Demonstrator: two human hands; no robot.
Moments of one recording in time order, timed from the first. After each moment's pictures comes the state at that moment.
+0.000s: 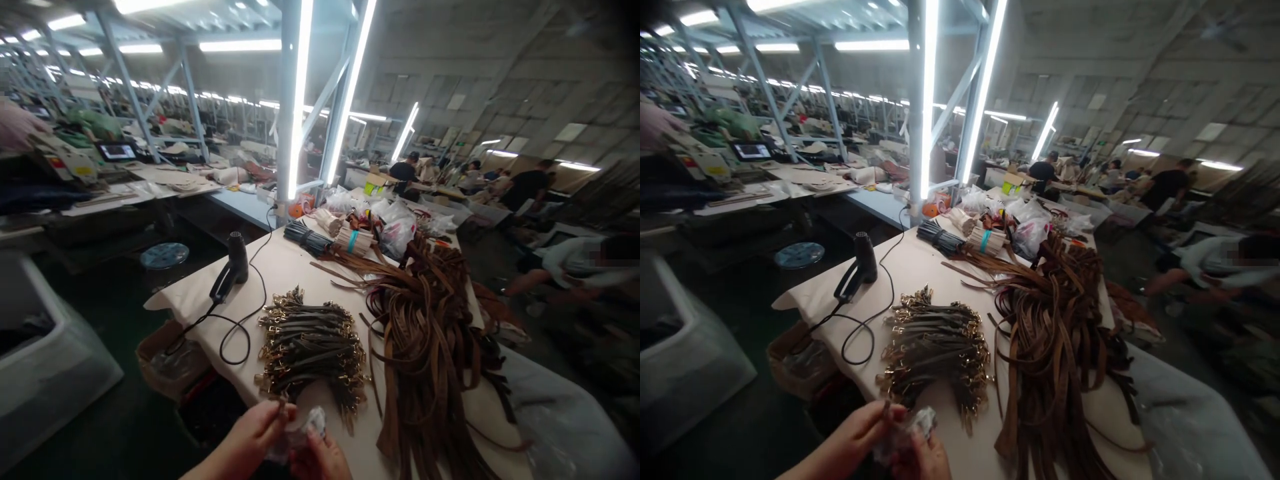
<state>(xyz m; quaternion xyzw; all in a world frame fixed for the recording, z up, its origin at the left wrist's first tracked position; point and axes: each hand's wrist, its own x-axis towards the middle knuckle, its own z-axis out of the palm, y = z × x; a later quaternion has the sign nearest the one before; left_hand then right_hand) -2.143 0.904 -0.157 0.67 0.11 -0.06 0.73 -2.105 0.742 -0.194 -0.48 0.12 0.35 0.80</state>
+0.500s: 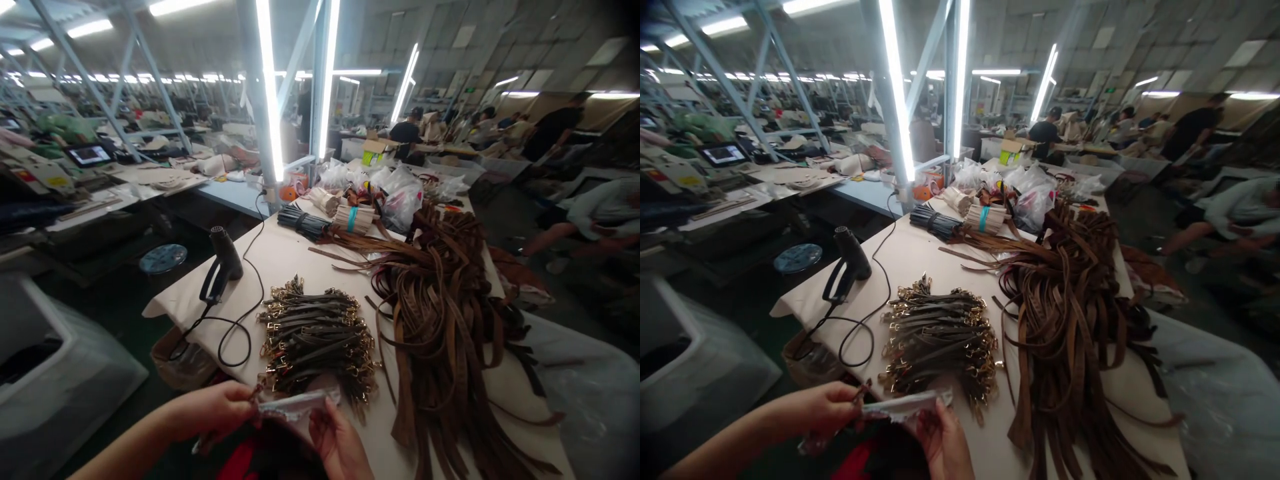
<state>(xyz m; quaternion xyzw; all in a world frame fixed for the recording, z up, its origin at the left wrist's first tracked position) -2.091 0.973 -0.116 0.68 0.14 -0.37 0.61 -2.050 0.740 -0.209 -0.31 0.33 0.32 0.84</state>
